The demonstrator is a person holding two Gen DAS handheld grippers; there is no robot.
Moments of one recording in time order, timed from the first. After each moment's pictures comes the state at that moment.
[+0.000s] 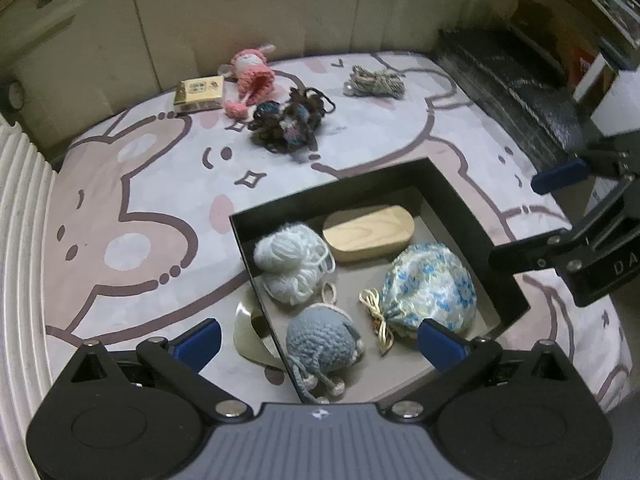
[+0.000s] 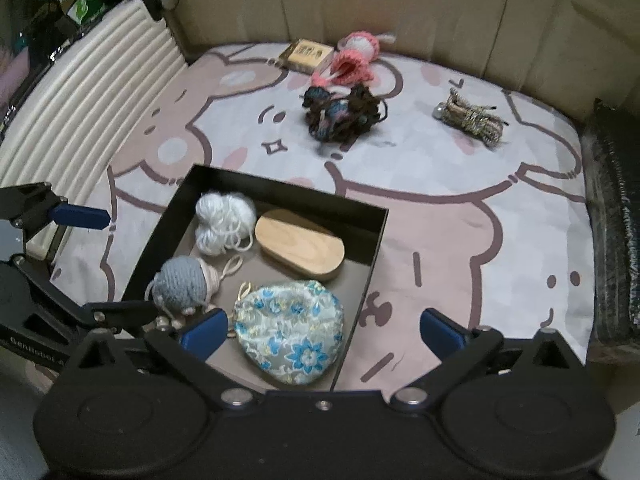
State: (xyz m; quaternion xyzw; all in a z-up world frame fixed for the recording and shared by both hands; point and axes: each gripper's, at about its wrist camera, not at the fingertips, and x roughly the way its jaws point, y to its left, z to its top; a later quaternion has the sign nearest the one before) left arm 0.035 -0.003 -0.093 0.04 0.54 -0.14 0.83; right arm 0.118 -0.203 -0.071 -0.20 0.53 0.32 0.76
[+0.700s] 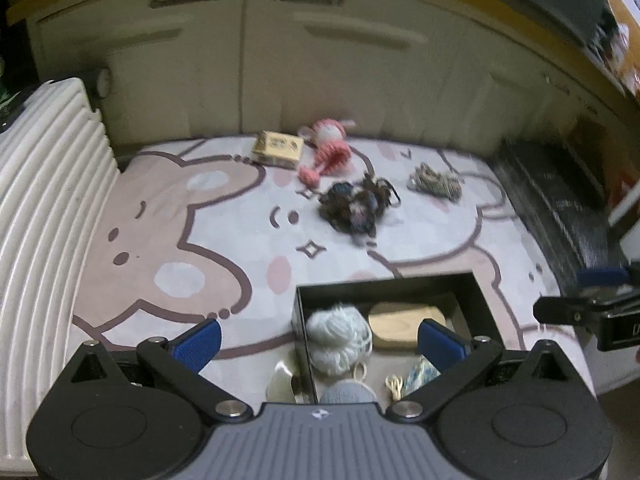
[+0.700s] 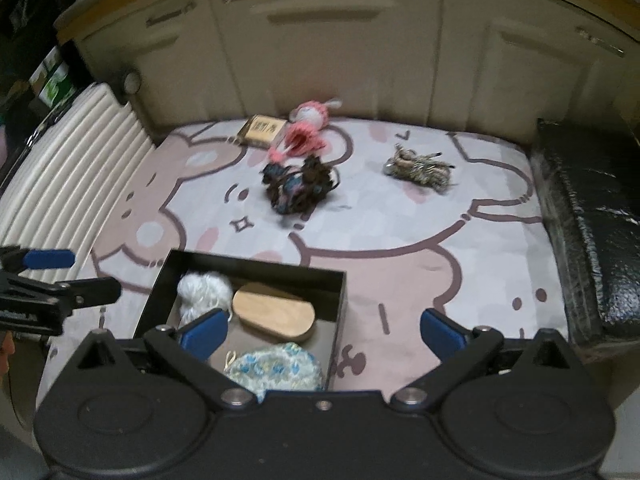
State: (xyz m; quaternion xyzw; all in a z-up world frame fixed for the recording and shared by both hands) left arm 0.044 0.036 -0.060 -0.07 0.47 -0.04 0.88; right arm 0.126 -0.219 -0.041 -0.14 0.47 0.28 0.83
